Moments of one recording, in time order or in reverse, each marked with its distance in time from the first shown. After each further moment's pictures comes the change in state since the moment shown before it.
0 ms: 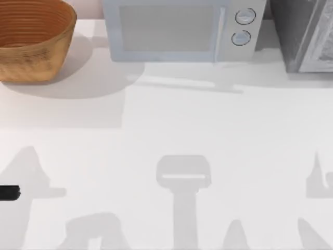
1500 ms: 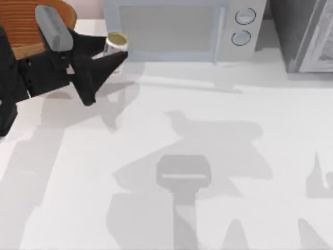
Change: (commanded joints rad) left arm -0.137 1.735 0.789 0.931 0.987 0.056; right arm 0.000 0.000 0.000 0.000 0.000 0.000
